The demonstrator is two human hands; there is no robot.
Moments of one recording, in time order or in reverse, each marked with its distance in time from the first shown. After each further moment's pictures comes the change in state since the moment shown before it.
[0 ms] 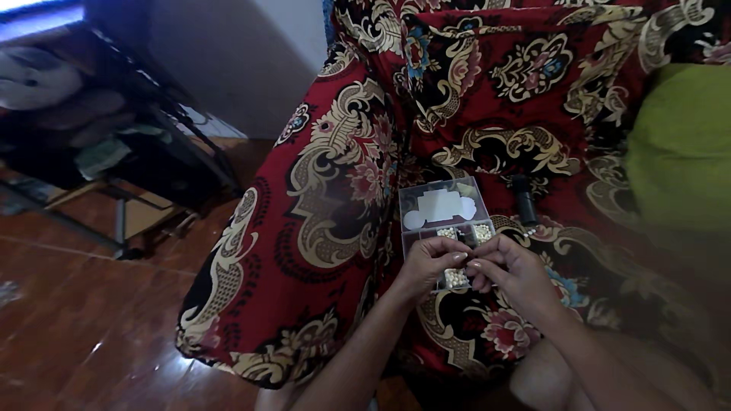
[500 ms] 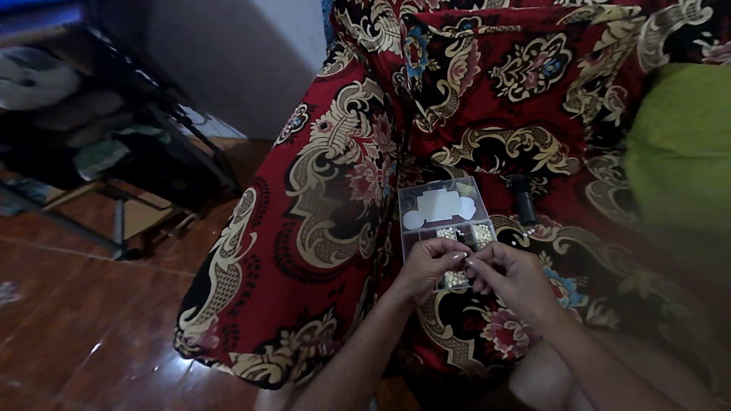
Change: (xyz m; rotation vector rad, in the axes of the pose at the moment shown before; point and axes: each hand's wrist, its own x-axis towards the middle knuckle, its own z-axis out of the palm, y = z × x) left_hand 0.000 0.000 0.003 -0.053 0.024 -0.081; right_hand -0.001 0.000 0.001 -0.140 0.003 -0.011
